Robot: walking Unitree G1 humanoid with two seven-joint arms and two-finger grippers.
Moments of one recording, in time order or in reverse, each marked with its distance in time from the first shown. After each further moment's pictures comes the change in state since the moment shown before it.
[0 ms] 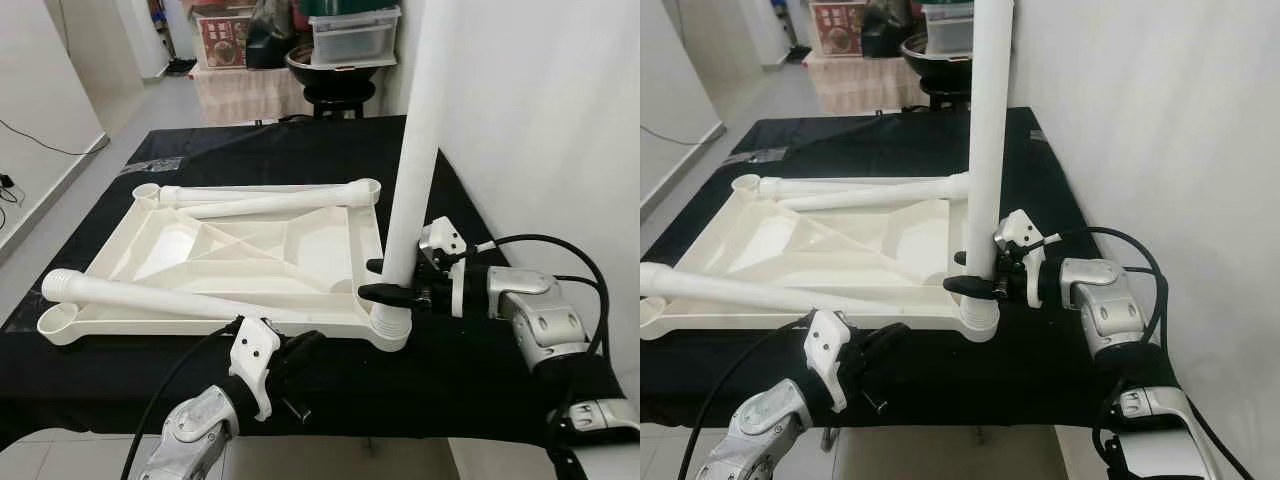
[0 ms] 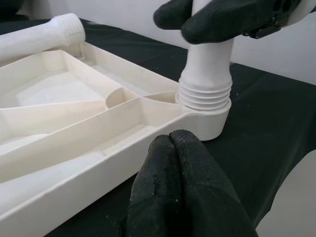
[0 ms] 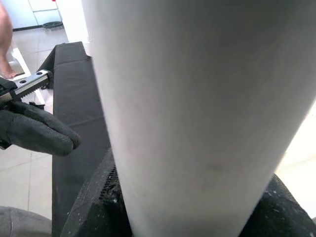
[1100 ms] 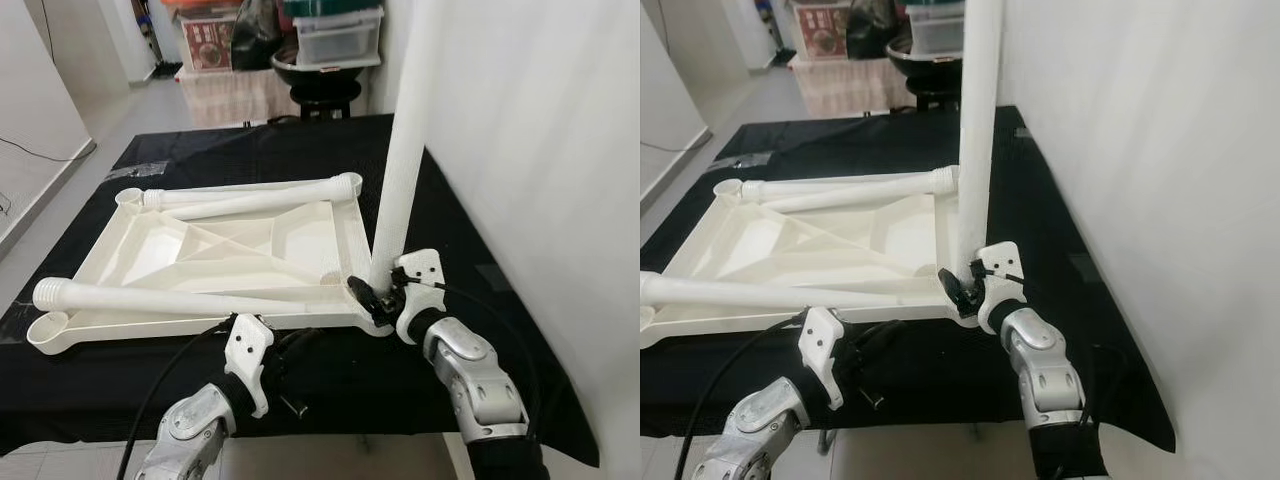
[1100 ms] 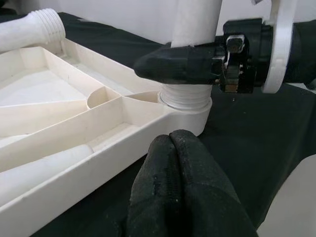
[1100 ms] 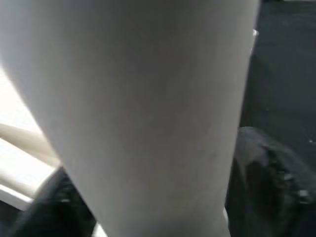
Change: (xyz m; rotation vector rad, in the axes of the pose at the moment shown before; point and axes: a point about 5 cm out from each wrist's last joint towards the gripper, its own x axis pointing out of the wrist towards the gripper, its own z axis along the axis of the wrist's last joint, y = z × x) left arm -0.002 0.005 0.002 -0.028 -0.009 0.017; right arm 0.053 0.043 -0.027 0.205 -0.109 -0.670
